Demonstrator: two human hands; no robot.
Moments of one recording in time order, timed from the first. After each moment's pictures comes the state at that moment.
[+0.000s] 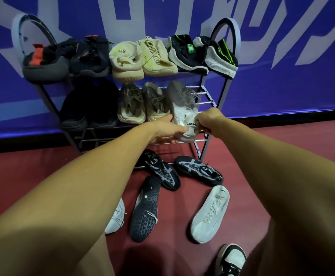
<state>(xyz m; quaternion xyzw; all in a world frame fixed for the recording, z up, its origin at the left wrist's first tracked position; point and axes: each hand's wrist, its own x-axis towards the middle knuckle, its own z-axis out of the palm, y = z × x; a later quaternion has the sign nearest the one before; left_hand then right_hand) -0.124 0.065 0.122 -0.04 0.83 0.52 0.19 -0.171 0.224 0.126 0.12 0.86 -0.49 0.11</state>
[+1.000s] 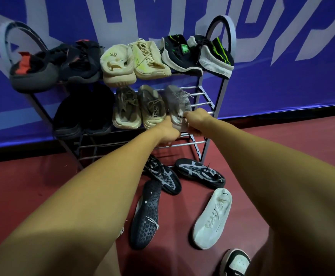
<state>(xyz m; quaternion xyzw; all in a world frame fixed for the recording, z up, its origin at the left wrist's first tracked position) -0.147 0.083 0.114 -0.03 0.90 0.40 0.16 -0.183 0.206 0.123 0.08 0.87 -0.46 0.14</state>
